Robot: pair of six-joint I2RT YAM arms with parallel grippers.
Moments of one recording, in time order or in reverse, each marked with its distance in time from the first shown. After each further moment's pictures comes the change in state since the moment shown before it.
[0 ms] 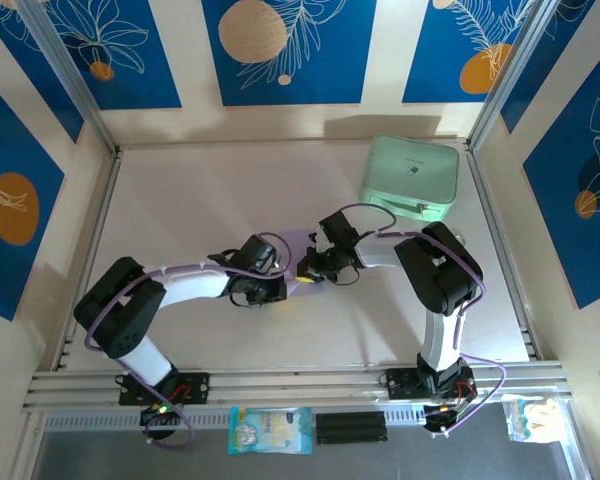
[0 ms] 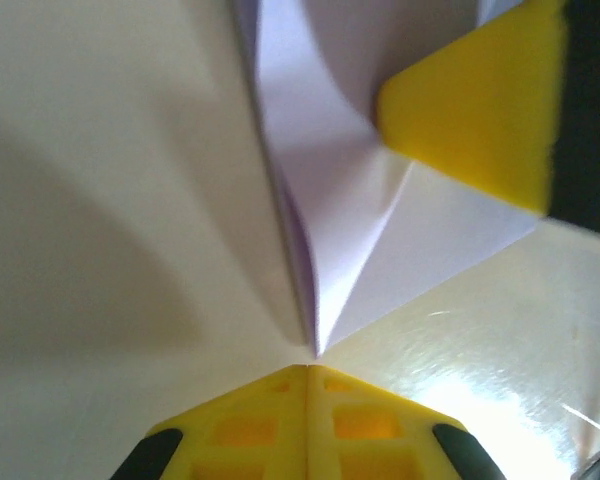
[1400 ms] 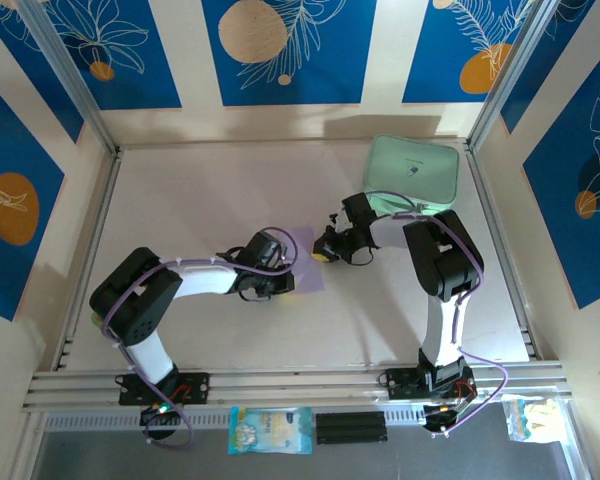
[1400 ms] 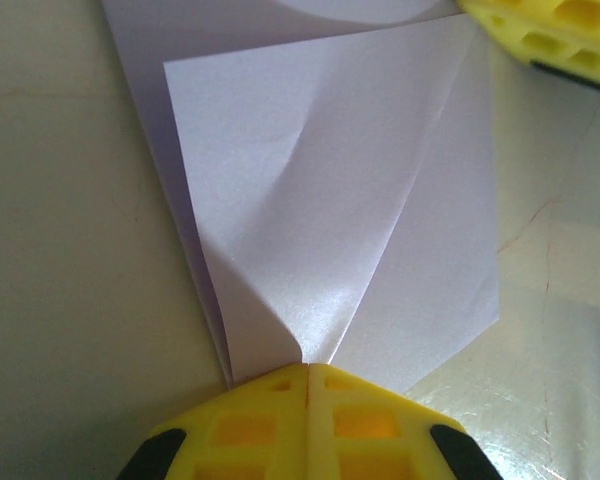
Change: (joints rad) left arm 0.000 0.102 0.016 0.166 -0.026 -0.031; right arm -0.205 0.080 0.120 -0.061 -0.047 -0.036
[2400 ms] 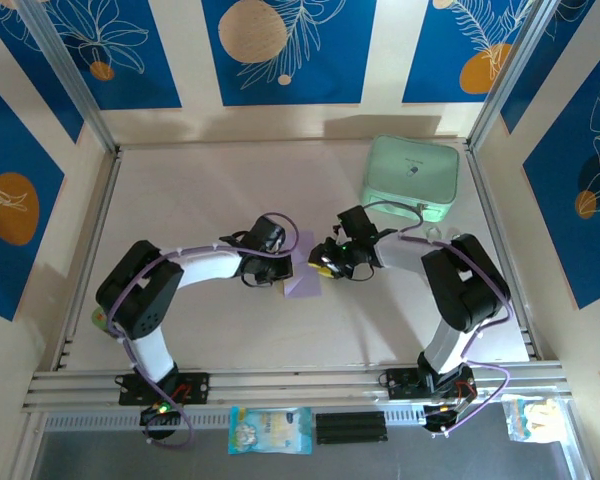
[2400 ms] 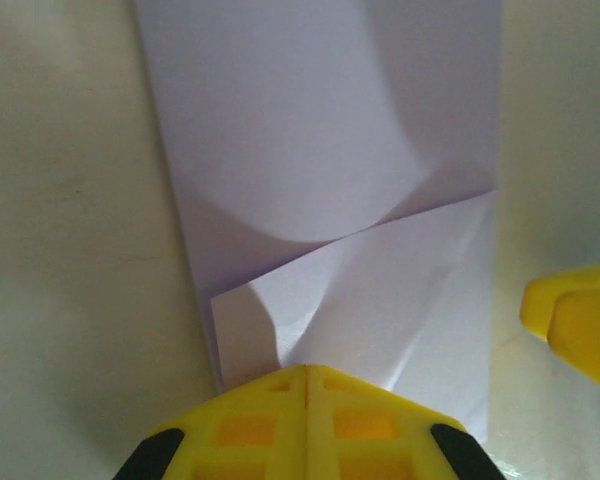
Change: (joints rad) left arm 0.043 0.052 0.166 -0.173 -0.076 0.011; right arm 0.135 -0.248 -0.186 -0.006 0.161 0.207
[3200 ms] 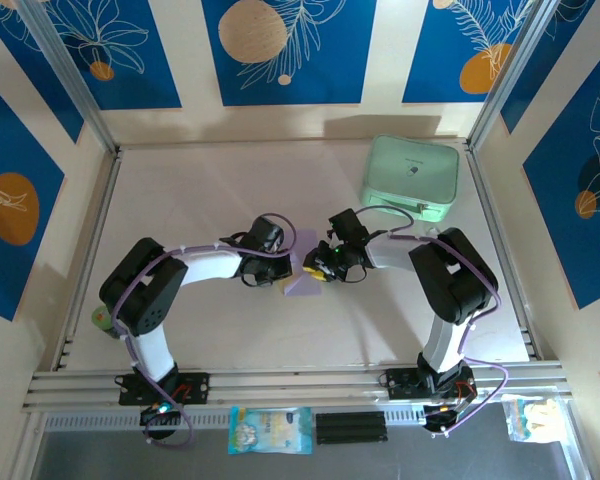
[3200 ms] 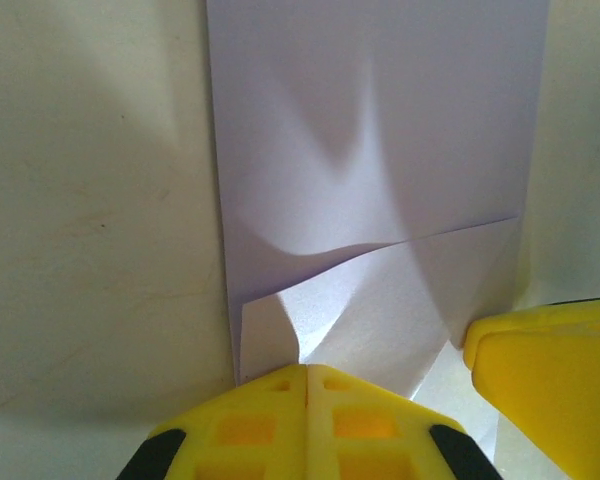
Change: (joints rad) left arm 0.013 0.023 -0.021 0.066 0.010 -0.054; right arm 0.038 0.070 0.026 0.026 0.000 0.063
